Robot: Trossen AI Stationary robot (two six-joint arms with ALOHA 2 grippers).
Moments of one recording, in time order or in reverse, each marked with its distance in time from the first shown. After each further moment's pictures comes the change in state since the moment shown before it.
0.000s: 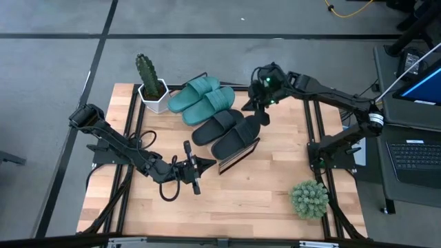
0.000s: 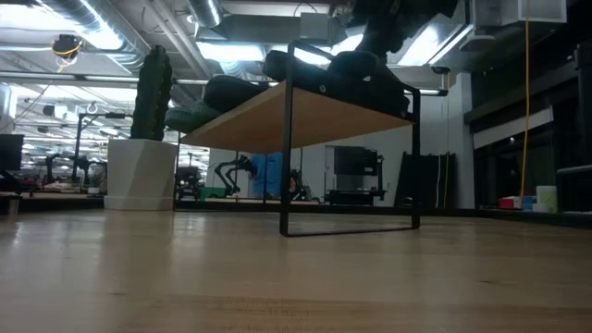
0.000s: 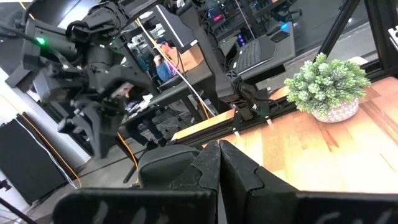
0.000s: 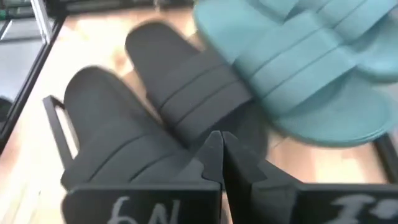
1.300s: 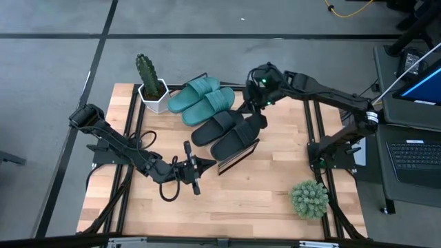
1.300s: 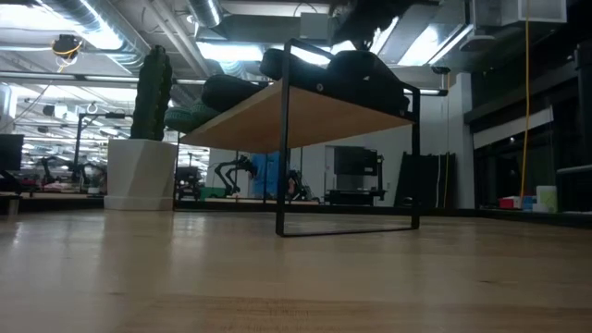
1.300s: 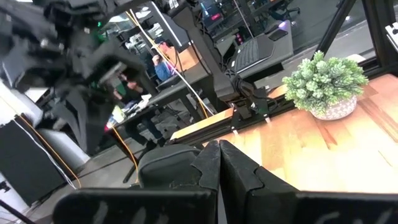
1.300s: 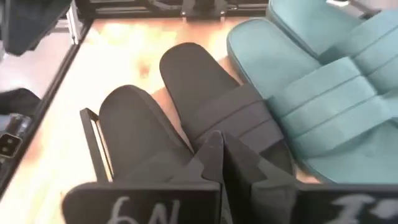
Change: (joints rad) left arm -0.001 0.000 0.000 -0.010 0.004 0.000; right arm 0.090 0.077 0.156 -0.073 -0.004 -0.004
